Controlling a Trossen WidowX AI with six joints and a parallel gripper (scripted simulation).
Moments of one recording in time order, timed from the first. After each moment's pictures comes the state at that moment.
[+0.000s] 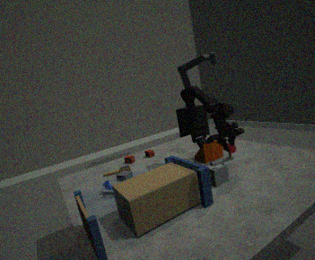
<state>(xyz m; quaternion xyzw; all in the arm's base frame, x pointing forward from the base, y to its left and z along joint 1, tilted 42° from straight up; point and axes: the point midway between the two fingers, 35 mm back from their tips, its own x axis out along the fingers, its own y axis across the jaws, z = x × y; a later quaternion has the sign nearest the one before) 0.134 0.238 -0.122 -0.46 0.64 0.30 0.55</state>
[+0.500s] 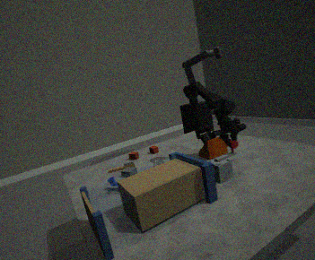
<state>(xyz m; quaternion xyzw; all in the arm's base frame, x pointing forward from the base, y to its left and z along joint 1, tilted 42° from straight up) 0.130 0.227 -0.112 -0.46 0.64 0.30 0.55</state>
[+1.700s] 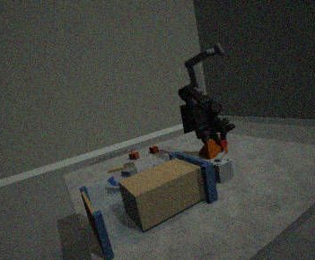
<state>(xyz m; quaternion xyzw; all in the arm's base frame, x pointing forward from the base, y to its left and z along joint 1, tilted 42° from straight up) 0.137 0.180 -0.076 -0.45 0.64 0.30 0.54</state>
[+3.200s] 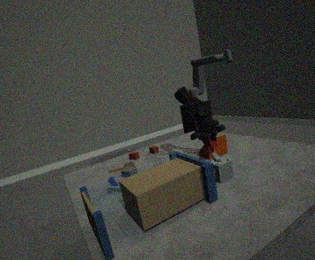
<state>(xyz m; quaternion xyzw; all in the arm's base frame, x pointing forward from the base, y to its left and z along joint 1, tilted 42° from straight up) 0.167 0.144 -0.056 -0.45 0.65 0.31 0.53</state>
